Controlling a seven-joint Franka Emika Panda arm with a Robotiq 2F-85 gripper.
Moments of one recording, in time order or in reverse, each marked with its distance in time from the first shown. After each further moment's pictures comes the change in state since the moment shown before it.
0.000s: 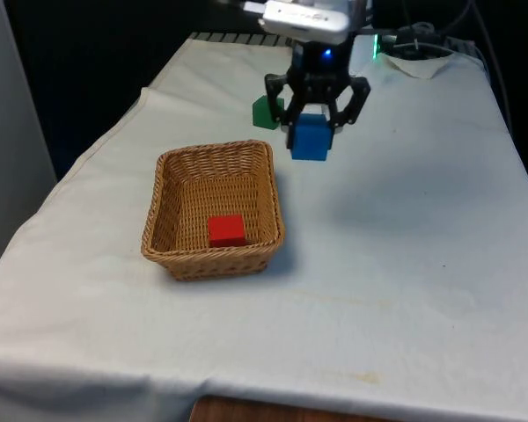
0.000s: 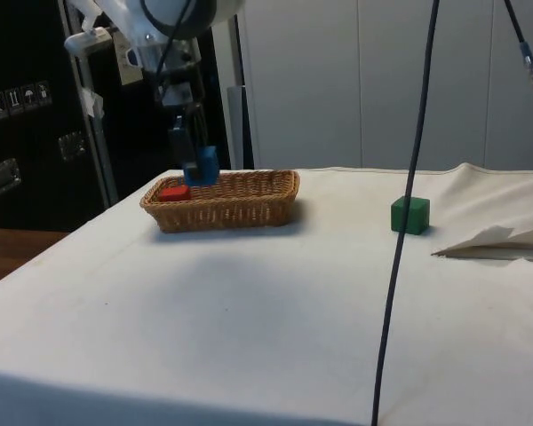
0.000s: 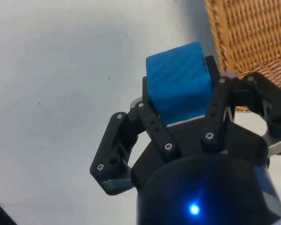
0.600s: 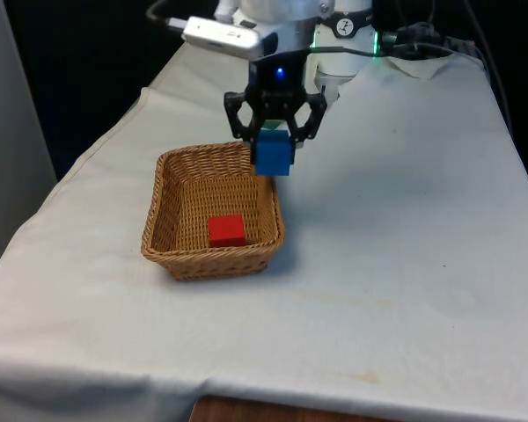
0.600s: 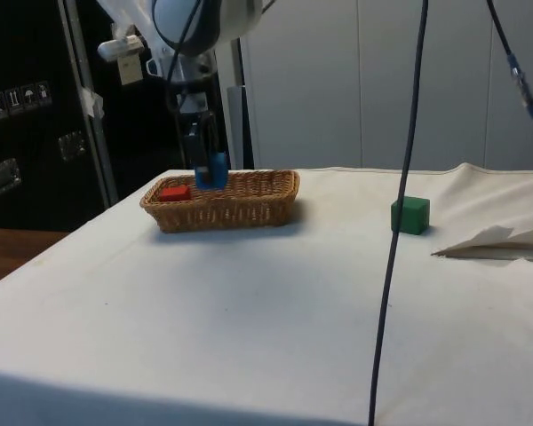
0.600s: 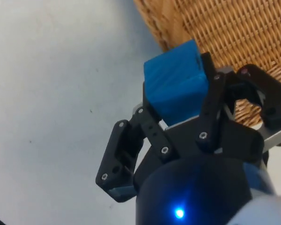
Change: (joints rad) arm -0.036 0.060 -0.058 0.000 0.108 0.073 -0.151
